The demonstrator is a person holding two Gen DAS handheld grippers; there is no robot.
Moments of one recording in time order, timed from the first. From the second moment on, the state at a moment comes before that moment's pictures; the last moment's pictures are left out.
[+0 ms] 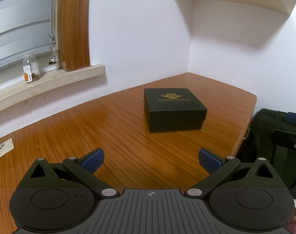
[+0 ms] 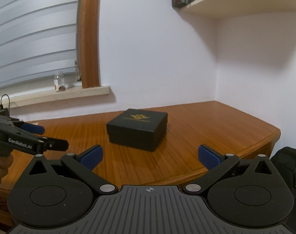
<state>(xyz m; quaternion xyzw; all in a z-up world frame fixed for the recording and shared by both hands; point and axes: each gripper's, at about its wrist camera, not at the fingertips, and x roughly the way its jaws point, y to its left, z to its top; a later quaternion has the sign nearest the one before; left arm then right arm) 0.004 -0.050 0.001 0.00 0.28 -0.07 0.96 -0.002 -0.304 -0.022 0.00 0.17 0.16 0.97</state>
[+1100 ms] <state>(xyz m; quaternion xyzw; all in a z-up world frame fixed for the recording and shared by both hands) 0.004 -0.048 -0.004 0.00 0.28 -0.07 0.96 0.001 -0.303 -0.024 -0.01 0.17 0.17 0.97</state>
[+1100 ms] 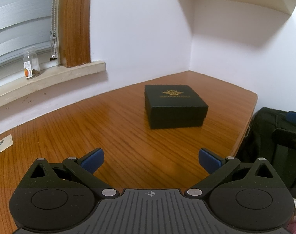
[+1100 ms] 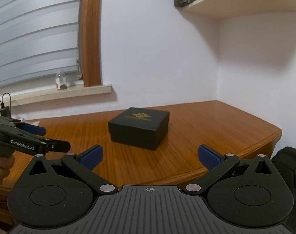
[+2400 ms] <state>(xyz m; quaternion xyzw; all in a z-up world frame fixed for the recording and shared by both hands) 0.004 -0.049 -0.008 -0.01 0.29 -0.07 0.96 0.003 -0.305 -0.025 -0.01 0.18 0.17 0.97</state>
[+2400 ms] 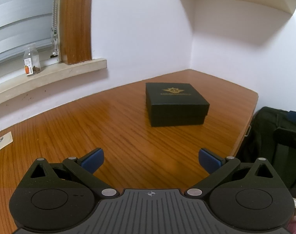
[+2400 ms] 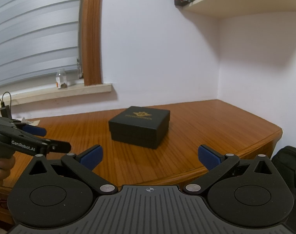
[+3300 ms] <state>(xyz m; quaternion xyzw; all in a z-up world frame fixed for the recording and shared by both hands) 0.004 -0.049 -0.009 0.00 0.29 -0.06 0.96 0.000 -0.302 -0.025 -0.01 0.18 0.17 0.97</state>
